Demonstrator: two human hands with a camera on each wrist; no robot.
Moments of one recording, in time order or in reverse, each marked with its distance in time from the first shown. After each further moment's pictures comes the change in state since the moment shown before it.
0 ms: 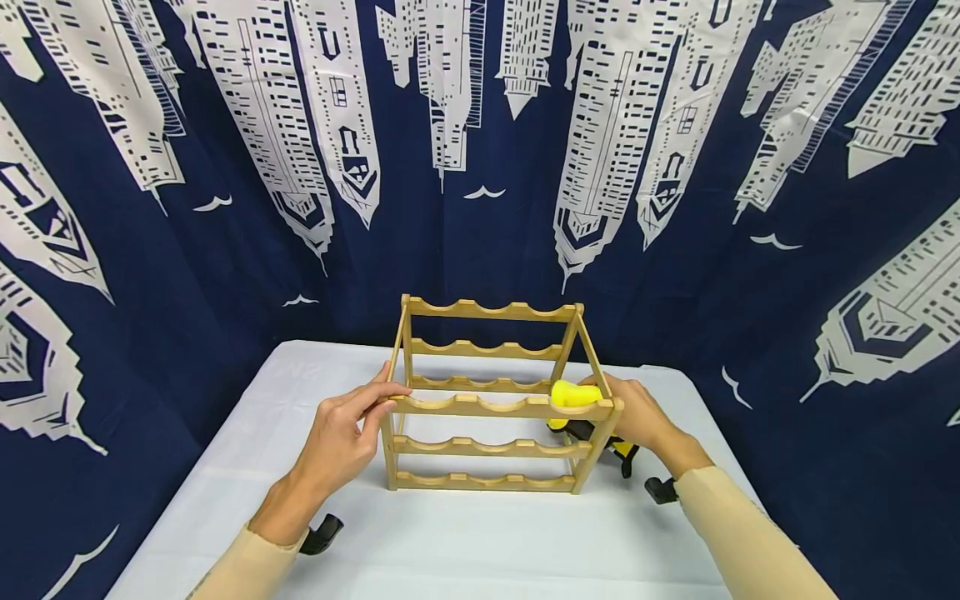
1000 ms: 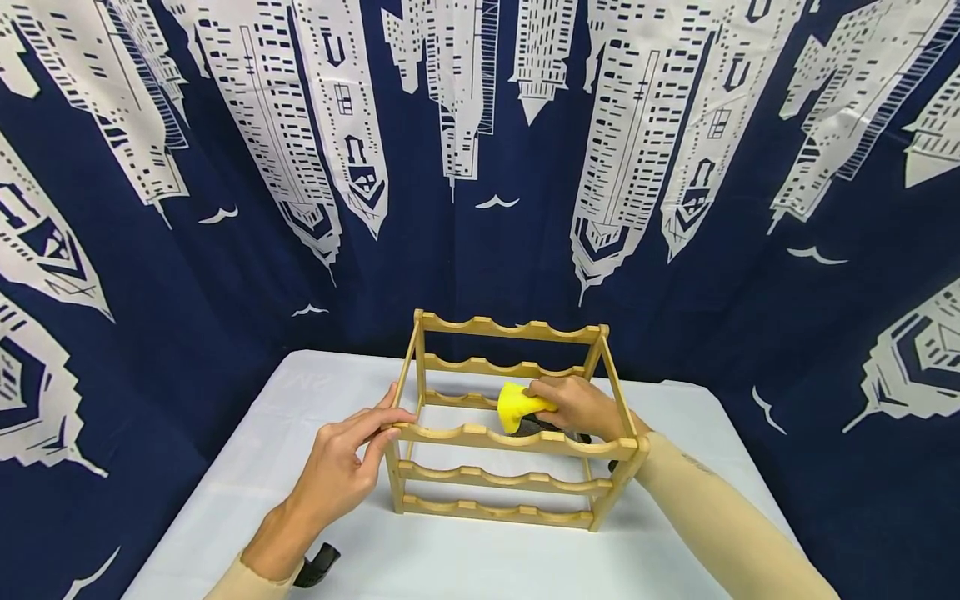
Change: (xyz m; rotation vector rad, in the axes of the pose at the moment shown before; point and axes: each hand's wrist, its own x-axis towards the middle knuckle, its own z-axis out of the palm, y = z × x) left_hand -0.004 -0.006 -0.002 -0.009 -0.042 -0.007; right_hand 0.106 -0.017 0.062 -0.107 0.017 -0.741
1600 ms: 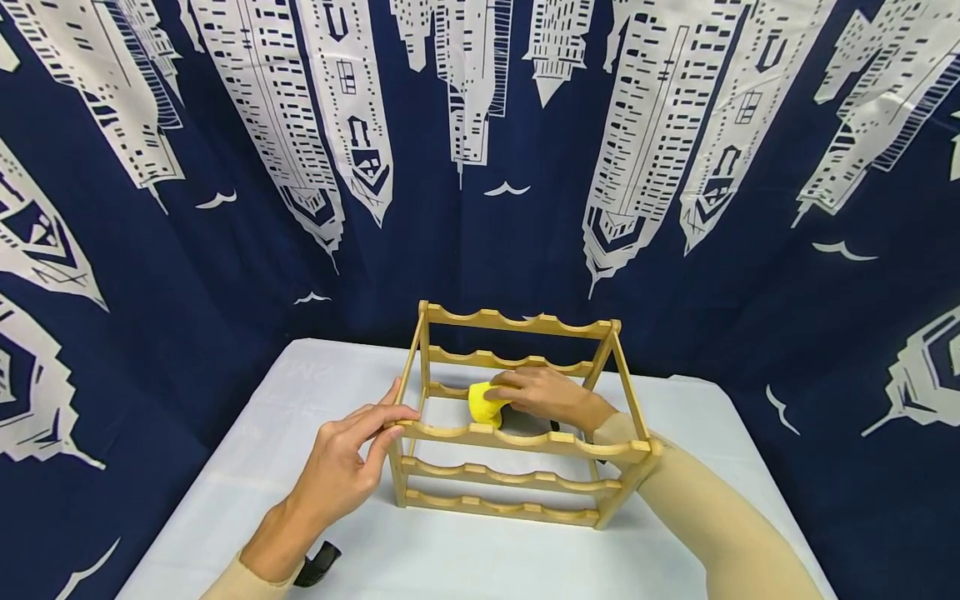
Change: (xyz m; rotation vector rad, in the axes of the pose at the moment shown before) left_hand -0.001 -0.005 0.001 0.032 0.000 0.013; right_hand 0.047 0.005 0.039 -0.193 -0.091 -0.230
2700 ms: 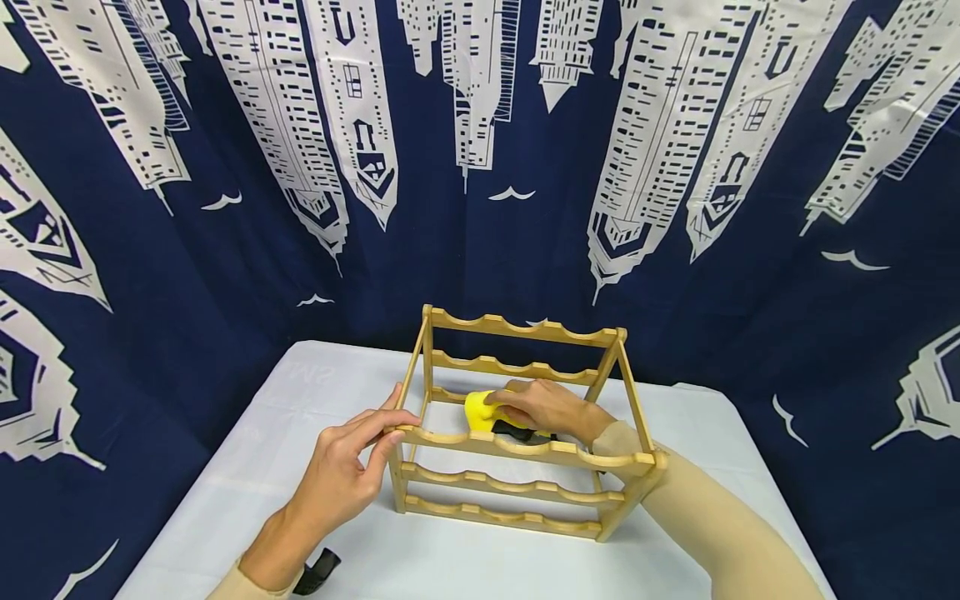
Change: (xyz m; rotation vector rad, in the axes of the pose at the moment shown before) left_hand 0.000 0.004 0.001 -0.031 0.016 -0.040; right_hand 0.007 -0.005 0.012 0.244 -0.008 0.109
